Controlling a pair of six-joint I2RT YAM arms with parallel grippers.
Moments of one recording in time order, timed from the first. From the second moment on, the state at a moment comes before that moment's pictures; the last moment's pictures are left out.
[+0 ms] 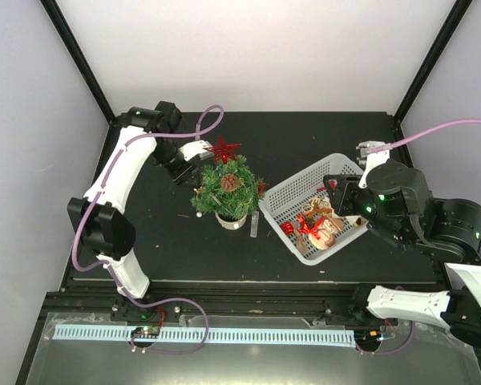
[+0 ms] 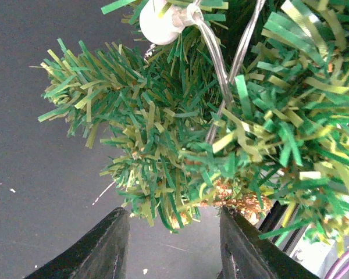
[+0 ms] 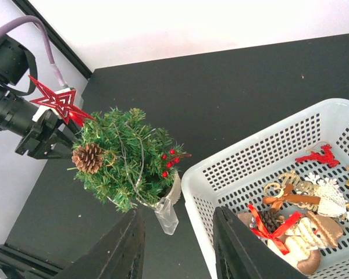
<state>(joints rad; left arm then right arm) -0.24 1.74 1.83 -1.54 0.40 0.65 1.01 1.01 1.74 -1.30 0.46 0.71</state>
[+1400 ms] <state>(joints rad) -0.14 1.67 1.74 -1.54 0.36 0.71 1.01 1.05 1.74 -1.31 0.47 0.69</state>
